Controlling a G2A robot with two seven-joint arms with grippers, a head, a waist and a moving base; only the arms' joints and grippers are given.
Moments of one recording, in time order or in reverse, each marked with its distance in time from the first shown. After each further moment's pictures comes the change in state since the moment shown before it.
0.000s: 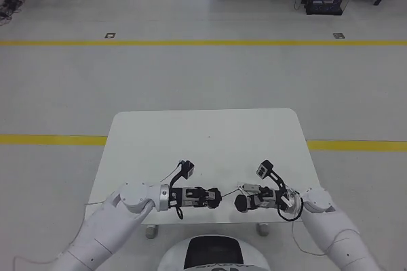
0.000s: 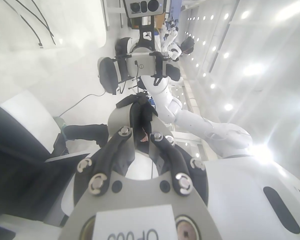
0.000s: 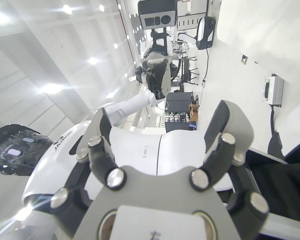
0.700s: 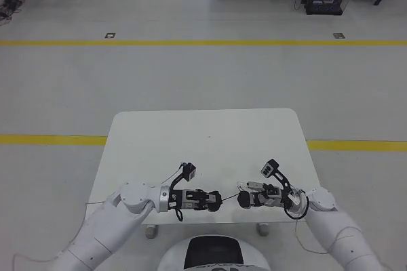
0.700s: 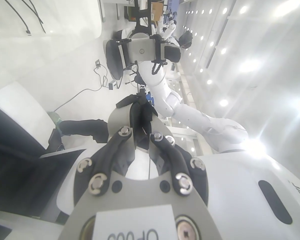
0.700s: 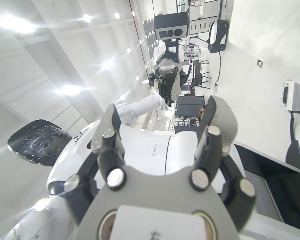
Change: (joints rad) left arm -0.017 0.012 0.025 0.013 -0.039 -0.006 -0.033; right arm 0.035 0.027 -0.051 0.078 0.155 -0.031 0.041
